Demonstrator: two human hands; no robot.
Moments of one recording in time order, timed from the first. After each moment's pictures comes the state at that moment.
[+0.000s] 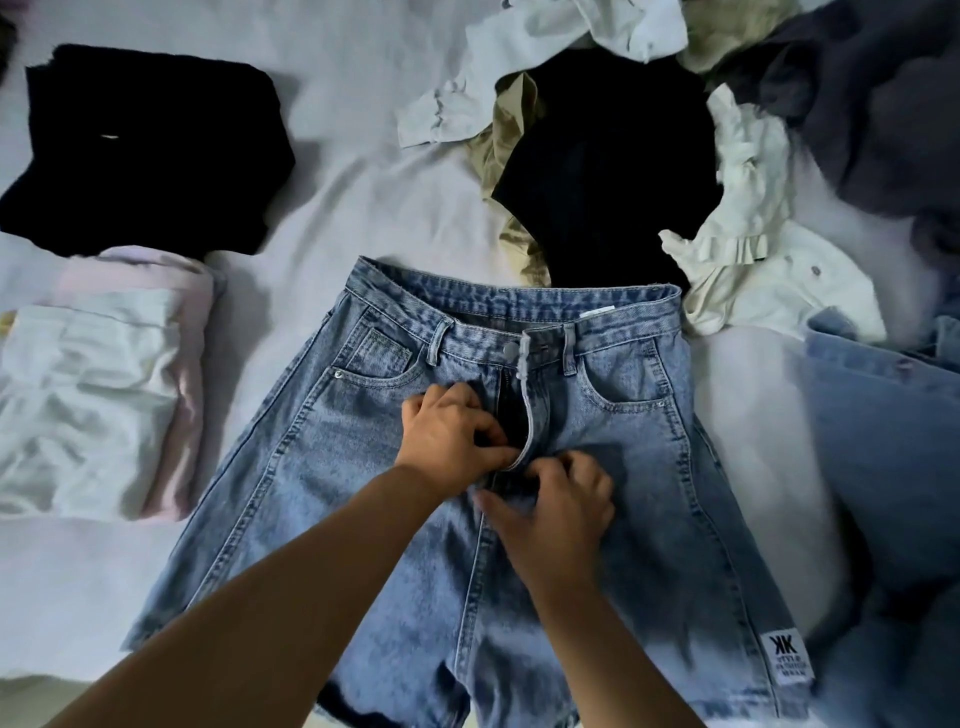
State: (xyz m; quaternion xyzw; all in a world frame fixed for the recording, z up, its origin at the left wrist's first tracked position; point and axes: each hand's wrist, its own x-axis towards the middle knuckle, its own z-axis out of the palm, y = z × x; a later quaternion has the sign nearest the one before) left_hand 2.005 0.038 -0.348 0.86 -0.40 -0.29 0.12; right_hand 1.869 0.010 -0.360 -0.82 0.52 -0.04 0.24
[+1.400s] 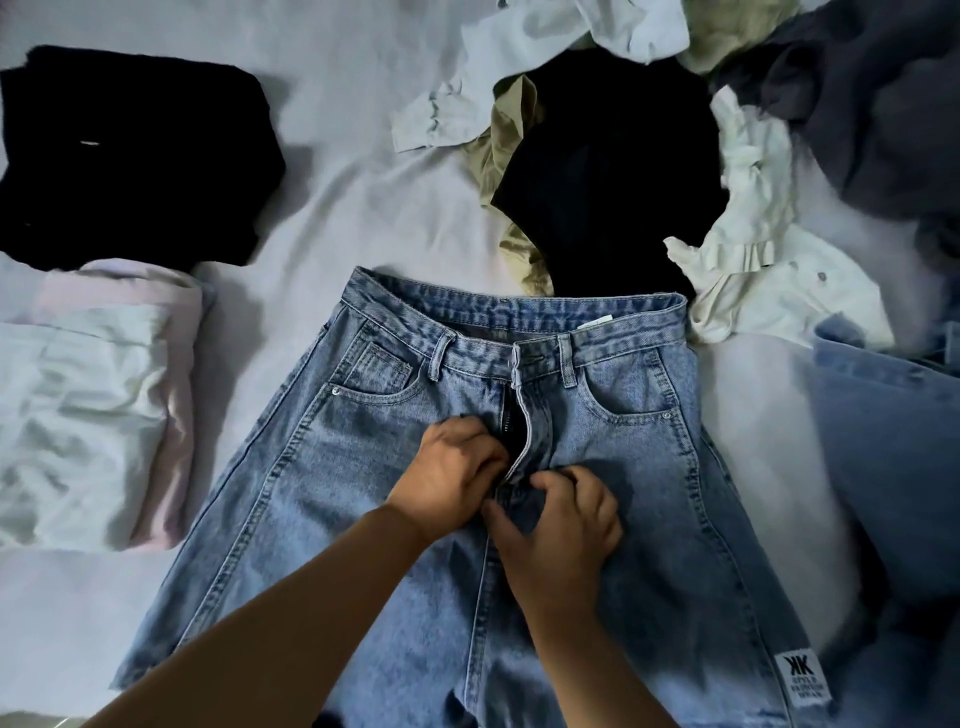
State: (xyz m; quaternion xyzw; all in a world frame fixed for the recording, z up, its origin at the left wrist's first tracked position) left_hand 2.005 0.057 -0.375 0.79 -0.50 -0.30 0.21; right_hand 1.873 0.018 -0.379 -0.81 0.54 -0.10 0.20
